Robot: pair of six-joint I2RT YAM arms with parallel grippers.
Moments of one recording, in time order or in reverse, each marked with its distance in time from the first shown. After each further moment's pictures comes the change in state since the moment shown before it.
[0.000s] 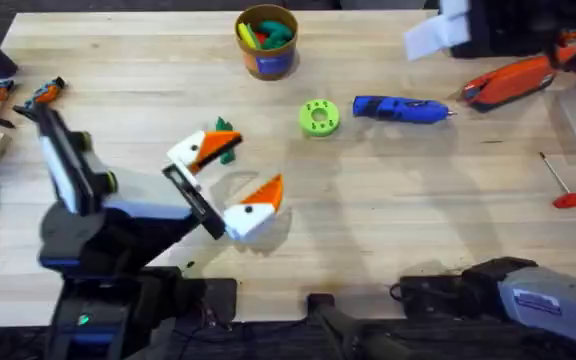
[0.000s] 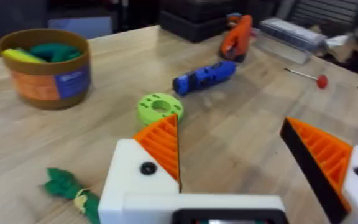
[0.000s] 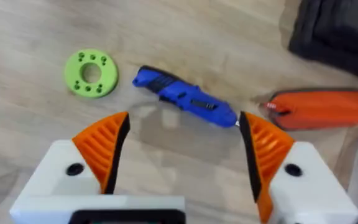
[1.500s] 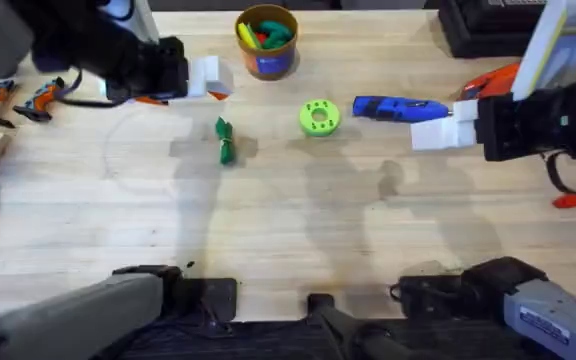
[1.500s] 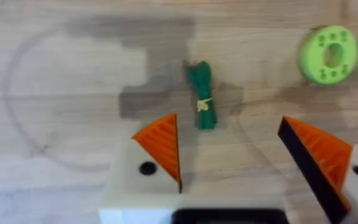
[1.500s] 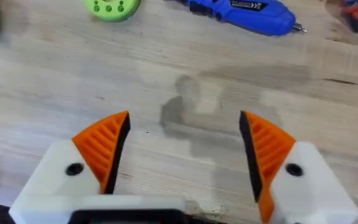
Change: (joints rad) left arm -0.006 1.342 1.172 -0.893 -0.669 -0.001; right arm -0.001 -0.345 -0.387 -0.088 -0.117 0.195
